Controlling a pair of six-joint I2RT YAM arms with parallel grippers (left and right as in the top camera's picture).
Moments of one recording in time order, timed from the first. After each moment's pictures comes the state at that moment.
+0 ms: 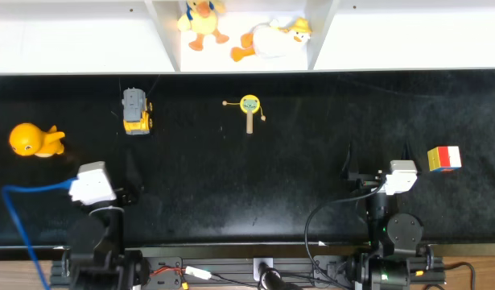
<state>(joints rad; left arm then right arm) -0.01 0.01 0.23 -0.39 -0.23 -0.06 -0.07 0.01 0.02 -0.02 -0.07 0.03</state>
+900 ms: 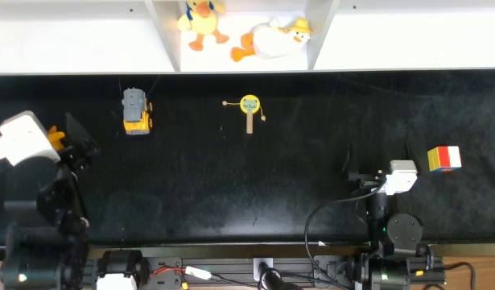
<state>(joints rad) 0.02 0.67 0.96 -0.71 -0.52 -0.19 -0.07 0.01 0.02 -0.02 -0.07 0.03</state>
